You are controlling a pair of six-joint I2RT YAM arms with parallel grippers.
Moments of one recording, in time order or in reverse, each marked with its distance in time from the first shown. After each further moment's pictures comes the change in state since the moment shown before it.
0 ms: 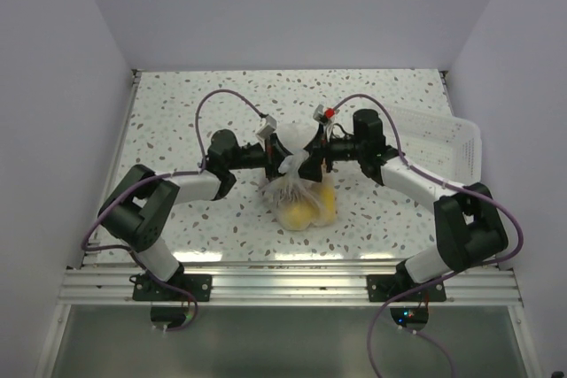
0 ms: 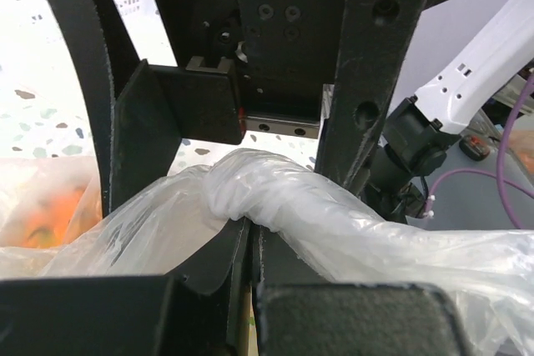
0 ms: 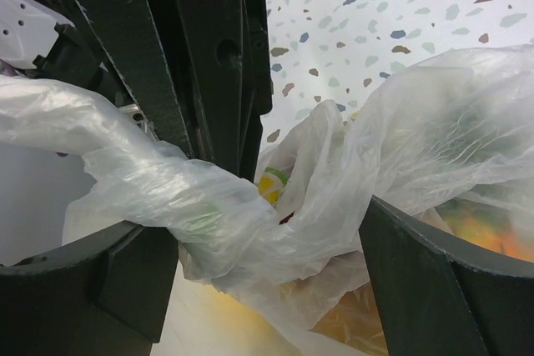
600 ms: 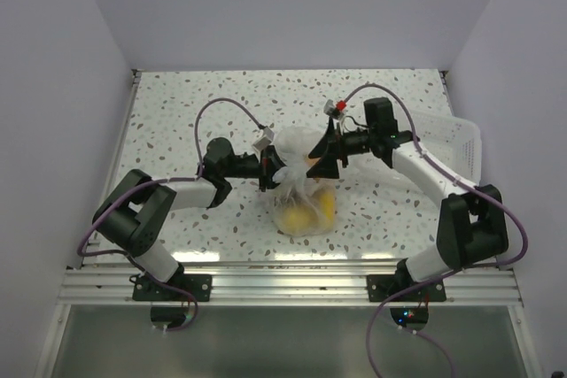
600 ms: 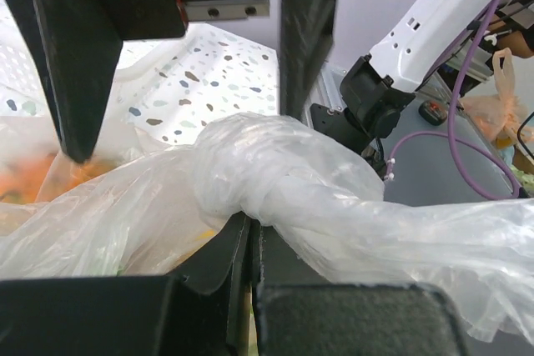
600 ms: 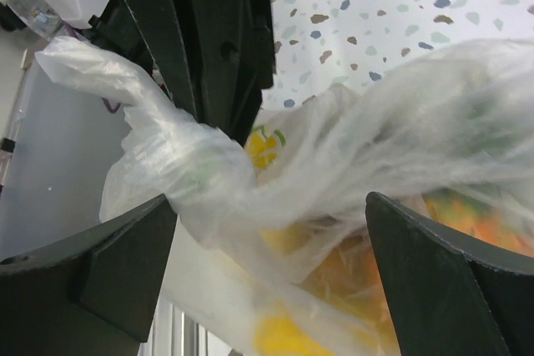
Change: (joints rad) left arm 0.003 -0.042 -0.091 0.035 0.118 -0.019; right arm -0.080 0.004 0.162 -0.448 -0.170 -0.253
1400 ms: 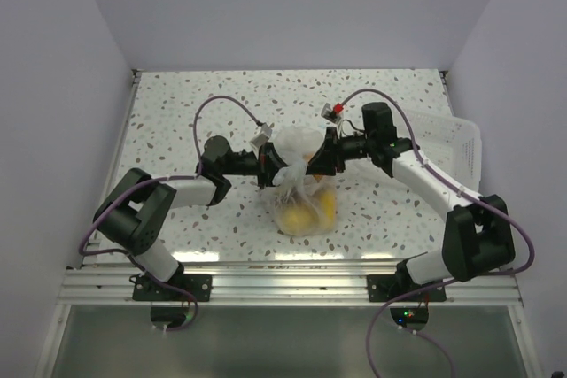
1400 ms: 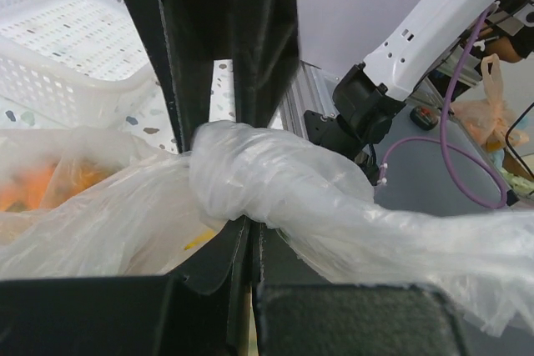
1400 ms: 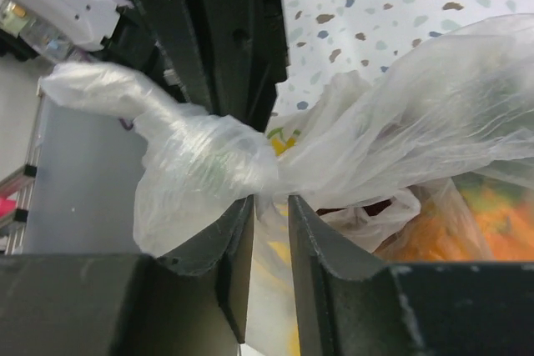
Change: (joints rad) left arm 0.019 0.010 0.014 0.051 0.026 -0.054; right arm 0.005 -0.076 -0.054 0.010 0.019 0.121
